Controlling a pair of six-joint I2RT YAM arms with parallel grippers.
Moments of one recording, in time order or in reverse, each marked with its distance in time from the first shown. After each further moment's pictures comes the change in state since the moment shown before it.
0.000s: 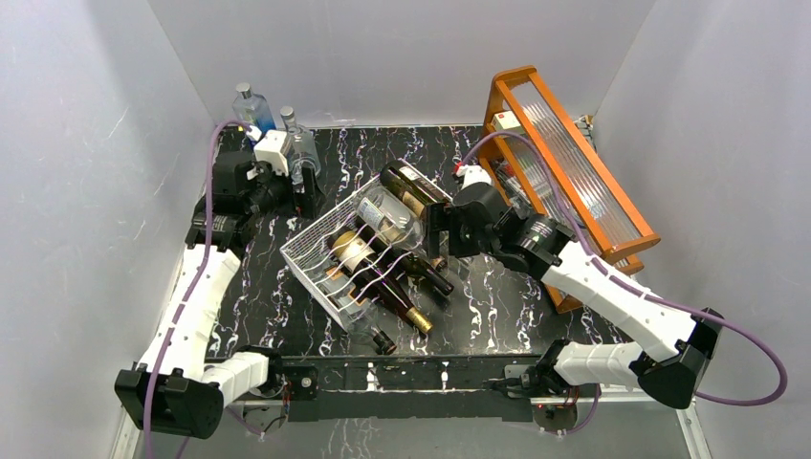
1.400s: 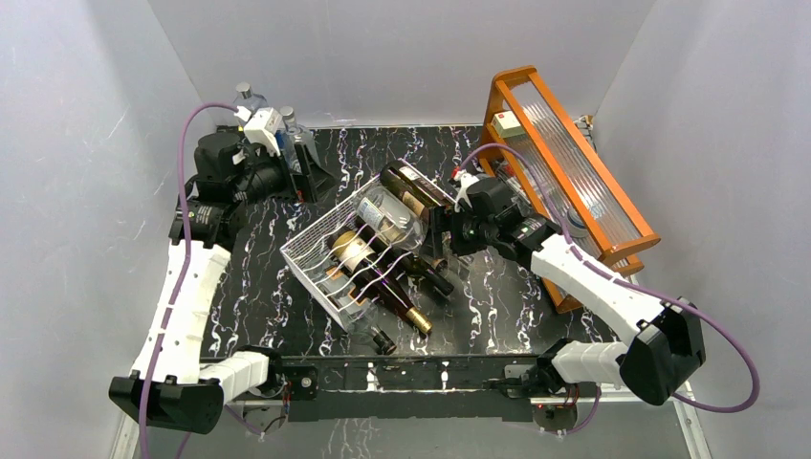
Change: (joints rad) left arm -0.020 0.026 0.188 -0.113 0.235 -0.246; right arm -0.228 0.053 -0.202 0.267 -0.389 -0.127
